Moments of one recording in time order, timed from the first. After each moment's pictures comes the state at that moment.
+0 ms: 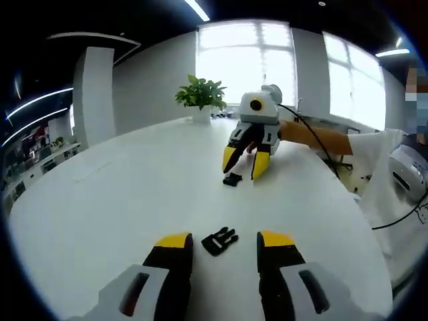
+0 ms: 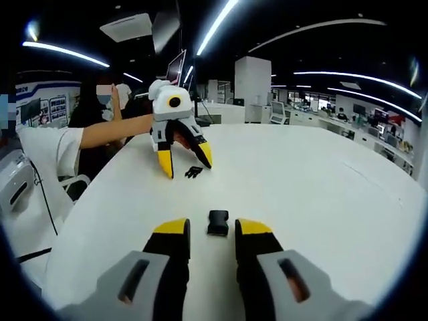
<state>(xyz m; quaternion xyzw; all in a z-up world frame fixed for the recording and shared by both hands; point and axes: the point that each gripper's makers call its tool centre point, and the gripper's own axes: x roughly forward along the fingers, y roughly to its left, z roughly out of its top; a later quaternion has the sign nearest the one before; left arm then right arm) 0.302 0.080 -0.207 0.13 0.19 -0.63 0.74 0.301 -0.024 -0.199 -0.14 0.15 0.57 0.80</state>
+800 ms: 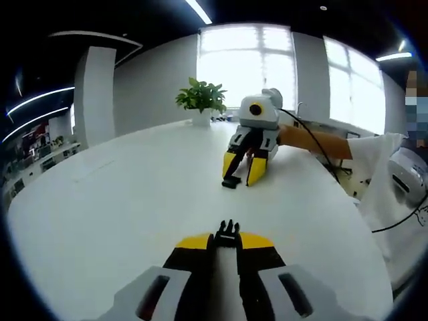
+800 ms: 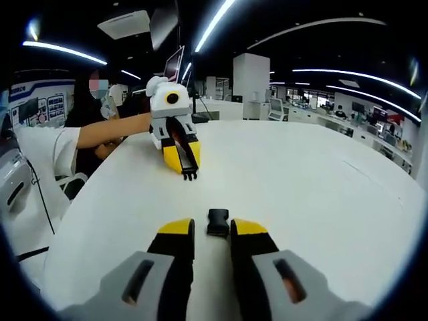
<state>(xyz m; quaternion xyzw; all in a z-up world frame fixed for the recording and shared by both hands) 0.303 0.078 -0.208 0.12 0.19 -0.63 0.74 0.304 -0.022 -0.203 -0.15 0.16 0.56 0.80</state>
